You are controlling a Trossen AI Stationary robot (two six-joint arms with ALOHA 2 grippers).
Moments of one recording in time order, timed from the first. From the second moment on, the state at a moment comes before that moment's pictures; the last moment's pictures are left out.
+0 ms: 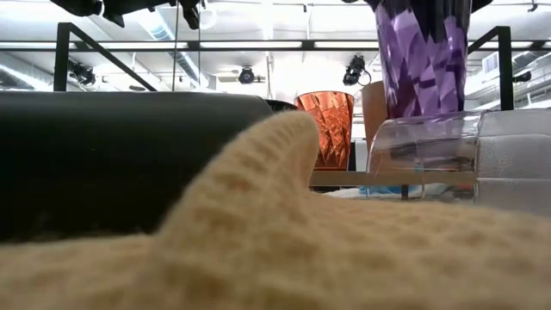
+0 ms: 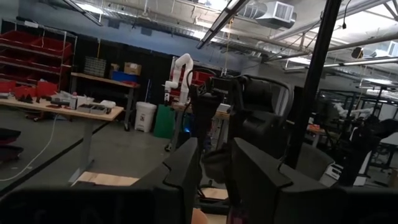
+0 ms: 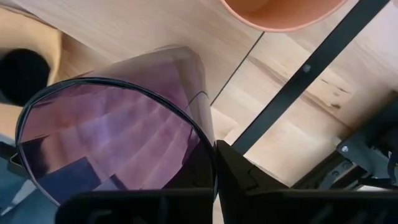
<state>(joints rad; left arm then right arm) 0.59 0.99 0.77 0.55 0.63 -0.38 0.17 1.62 1.63 -1.54 -0.15 1.19</state>
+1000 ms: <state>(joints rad) 0.59 0.99 0.77 0.55 0.63 -0.38 0.17 1.62 1.55 -1.48 -0.12 1.17</state>
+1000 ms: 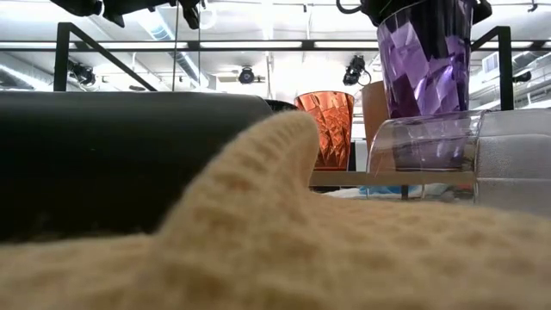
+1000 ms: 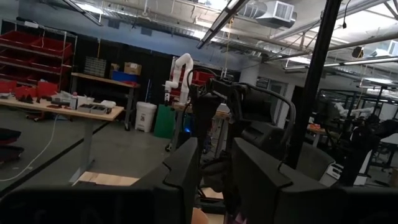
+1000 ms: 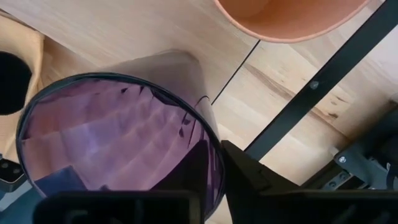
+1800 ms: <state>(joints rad) 0.59 0.99 0.77 0.52 0.63 -0.38 0.16 1.62 1.56 -1.48 -0.11 1.16</state>
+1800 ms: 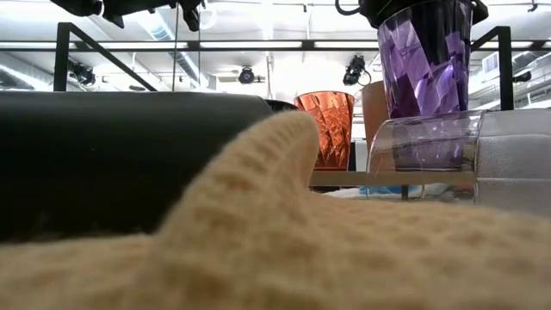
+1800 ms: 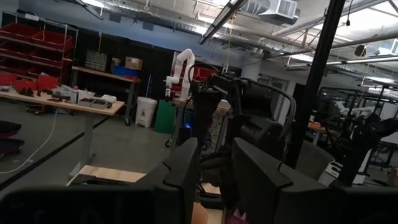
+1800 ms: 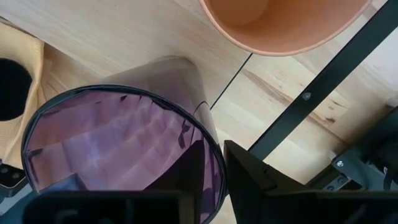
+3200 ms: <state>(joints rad) 0.59 0.99 0.77 0.53 0.63 -0.37 0.12 1.62 1.60 -1.48 -0.11 1.08</state>
